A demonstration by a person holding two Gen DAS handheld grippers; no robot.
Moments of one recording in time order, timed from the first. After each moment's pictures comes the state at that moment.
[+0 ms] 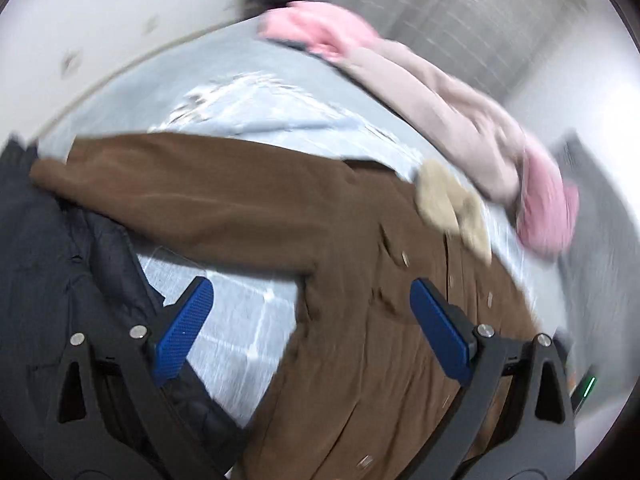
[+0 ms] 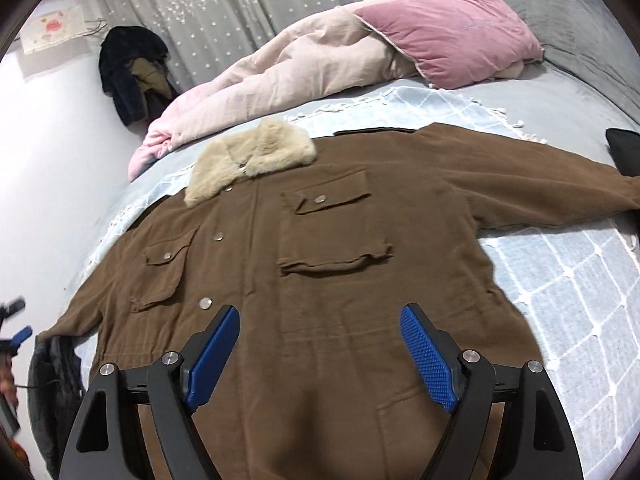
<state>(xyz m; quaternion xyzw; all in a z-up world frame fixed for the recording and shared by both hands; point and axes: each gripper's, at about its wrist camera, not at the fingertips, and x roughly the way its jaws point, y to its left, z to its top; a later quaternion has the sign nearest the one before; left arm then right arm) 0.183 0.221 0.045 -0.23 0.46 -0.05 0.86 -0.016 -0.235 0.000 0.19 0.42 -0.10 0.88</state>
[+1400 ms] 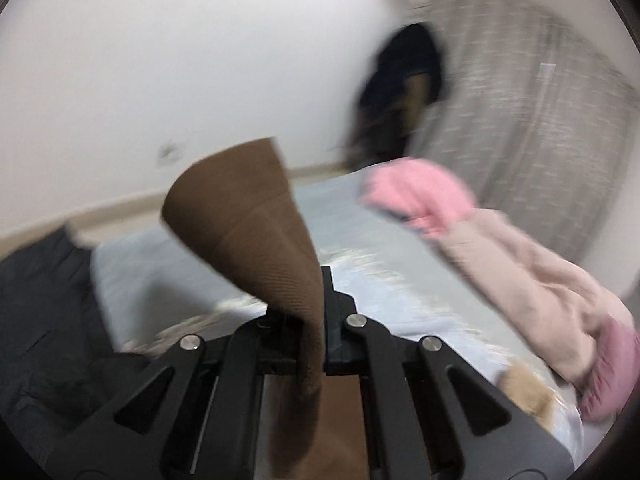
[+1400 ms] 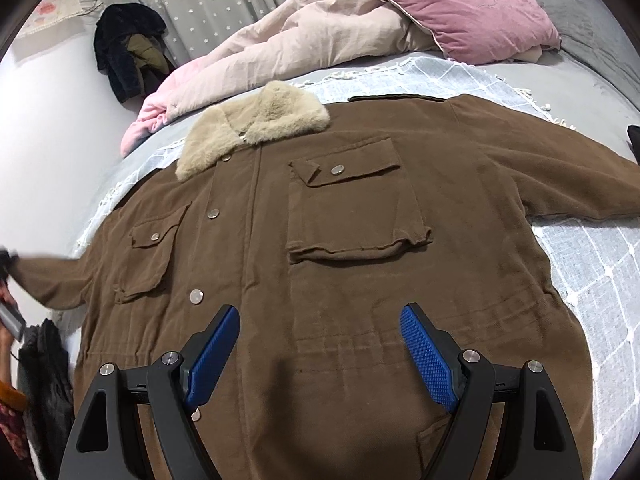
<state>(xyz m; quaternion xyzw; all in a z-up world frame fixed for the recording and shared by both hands) 0.245 0.235 0.081 -0.21 0.20 0.15 0.95 0.024 -0.223 -0.035 0.19 0.45 -0.09 0.87</state>
